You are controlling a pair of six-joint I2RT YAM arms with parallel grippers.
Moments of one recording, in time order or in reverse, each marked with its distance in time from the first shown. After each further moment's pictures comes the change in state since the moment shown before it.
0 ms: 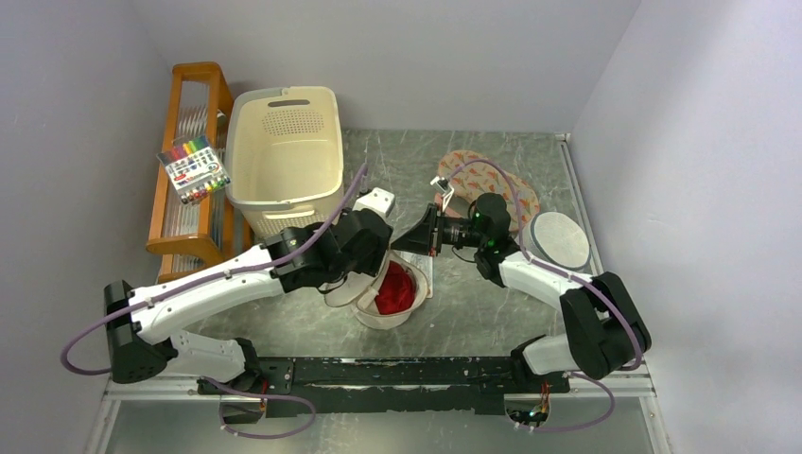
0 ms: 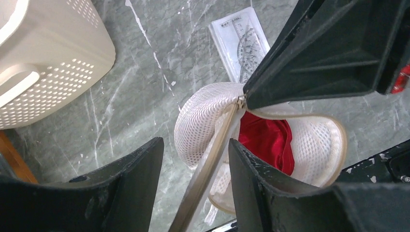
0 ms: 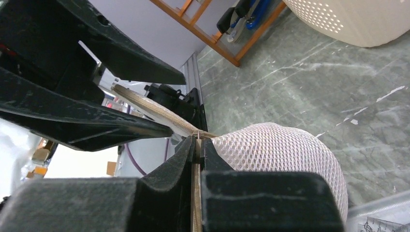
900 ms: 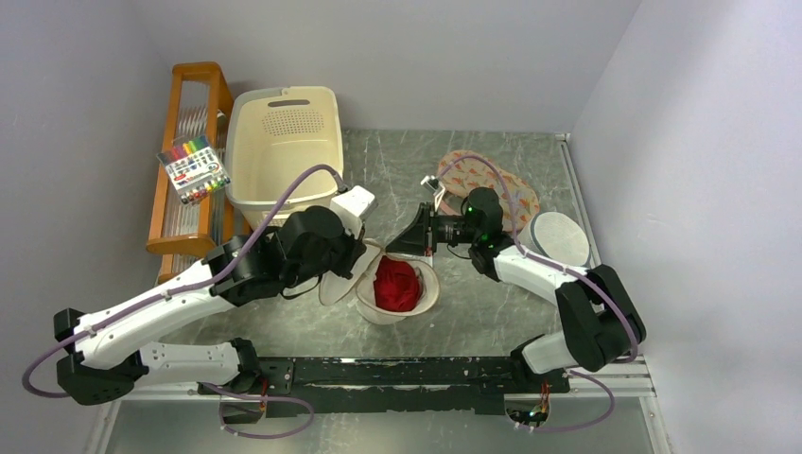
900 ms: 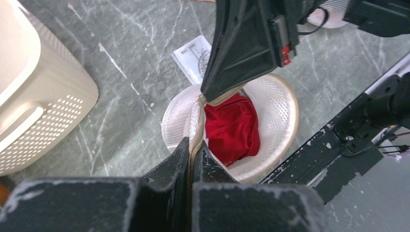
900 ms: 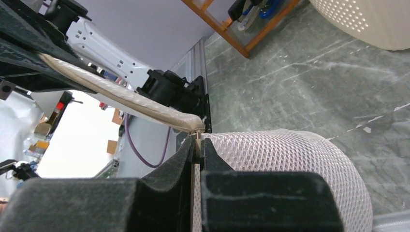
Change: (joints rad) left arm -0.006 -0.192 0.002 0.034 0.147 0.155; right arm 0.023 0.028 0.057 -0.056 -0.051 -0.077
